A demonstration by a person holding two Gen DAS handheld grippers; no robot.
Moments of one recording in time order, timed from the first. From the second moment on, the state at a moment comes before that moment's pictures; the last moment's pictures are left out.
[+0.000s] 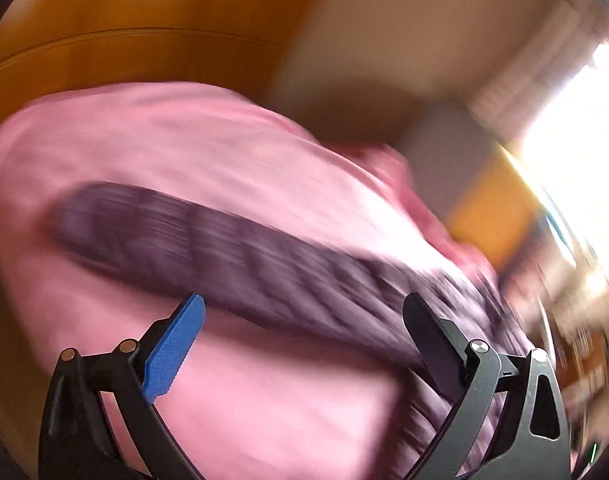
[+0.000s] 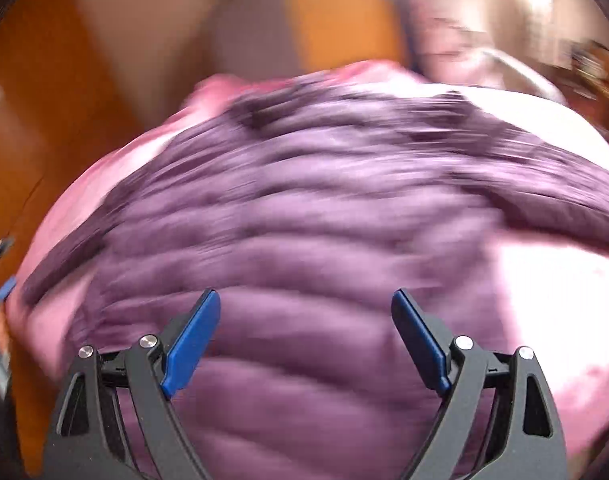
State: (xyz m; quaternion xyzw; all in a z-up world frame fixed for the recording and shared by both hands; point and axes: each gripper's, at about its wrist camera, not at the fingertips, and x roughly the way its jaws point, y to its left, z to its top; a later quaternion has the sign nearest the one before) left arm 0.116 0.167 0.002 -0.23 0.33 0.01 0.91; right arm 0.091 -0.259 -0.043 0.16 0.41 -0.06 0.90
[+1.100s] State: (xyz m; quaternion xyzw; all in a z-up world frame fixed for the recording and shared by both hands) left arm 0.113 -0.039 -0.098 -0.07 0.46 -0.16 0.87; right arm 0.021 -0.634 -0.035 0.41 0.26 -0.33 0.81
